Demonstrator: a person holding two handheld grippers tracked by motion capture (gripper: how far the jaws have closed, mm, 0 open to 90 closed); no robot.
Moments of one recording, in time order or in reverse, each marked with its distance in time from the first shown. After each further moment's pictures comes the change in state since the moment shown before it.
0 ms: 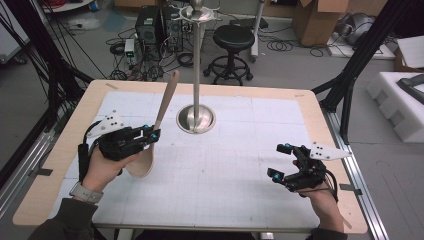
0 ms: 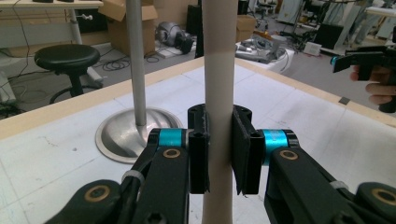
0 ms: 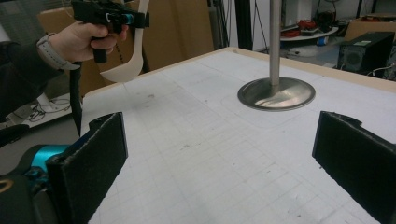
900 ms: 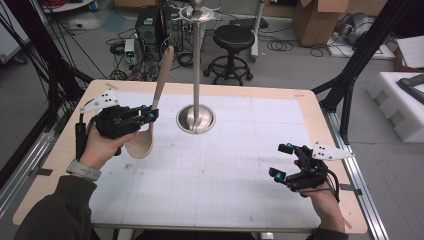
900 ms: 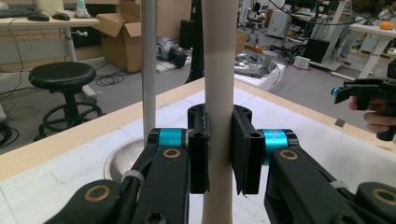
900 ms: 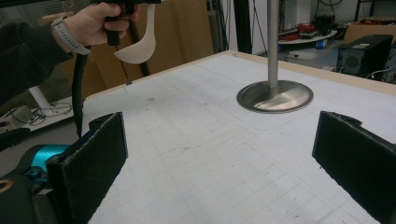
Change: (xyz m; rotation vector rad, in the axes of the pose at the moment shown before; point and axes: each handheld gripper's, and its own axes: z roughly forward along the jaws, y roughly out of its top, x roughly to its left) left arm 0.030 0.038 0.009 -0.053 -0.032 0.001; right arm -0.001 0.000 -0.003 -0.017 -0.001 0.005
